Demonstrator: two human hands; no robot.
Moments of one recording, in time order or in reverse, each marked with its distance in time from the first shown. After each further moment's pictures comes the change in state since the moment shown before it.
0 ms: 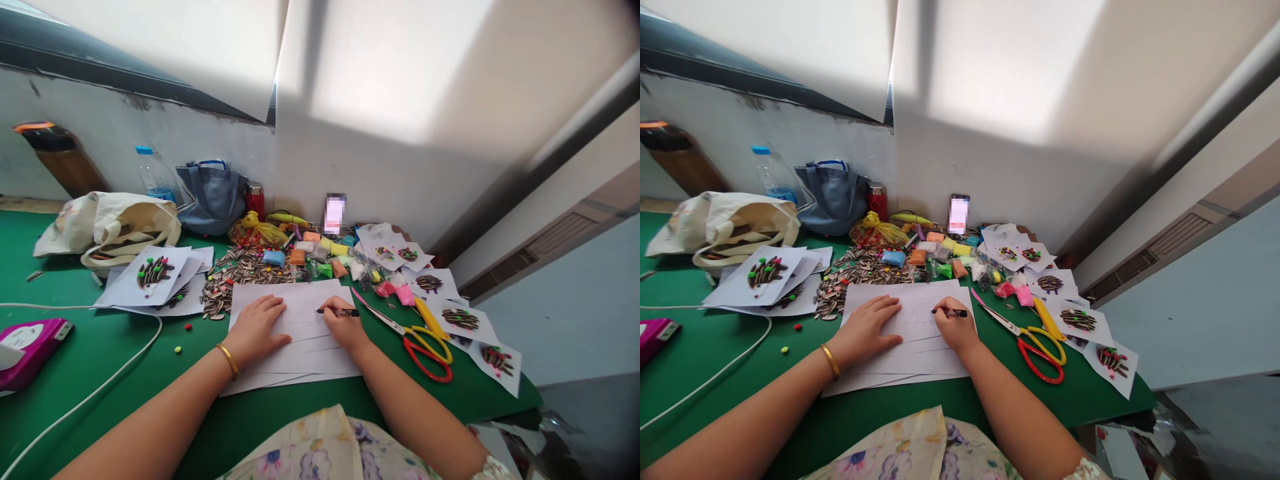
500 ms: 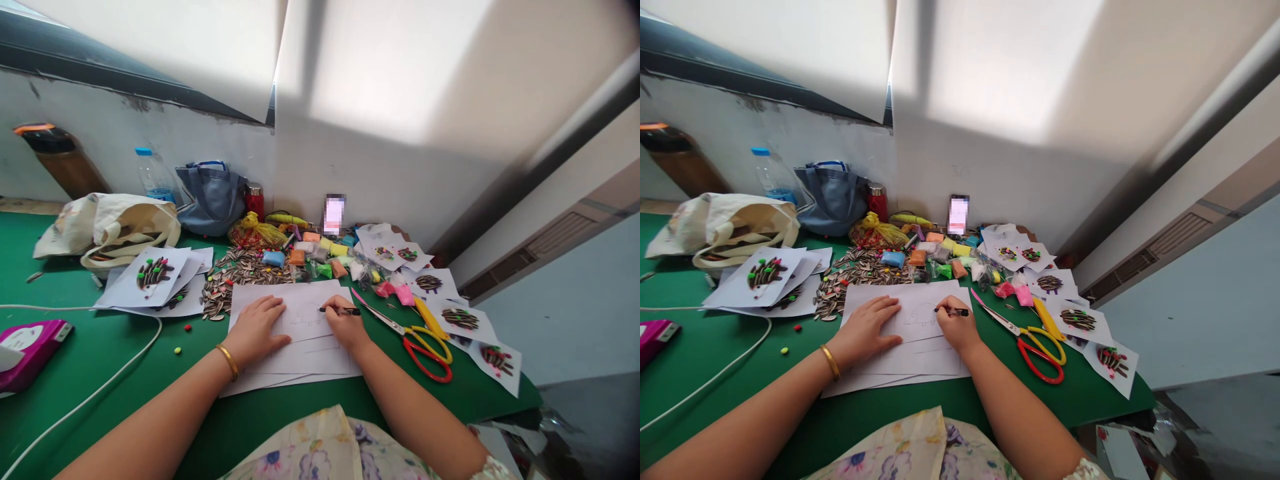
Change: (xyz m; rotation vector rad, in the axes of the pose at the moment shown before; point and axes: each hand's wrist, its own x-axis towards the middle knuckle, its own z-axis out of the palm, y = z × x) left_hand 0.000 0.001 -0.001 0.034 -0.020 -0.003; right_hand 0.001 0.003 -0.001 0.015 0.038 0.021
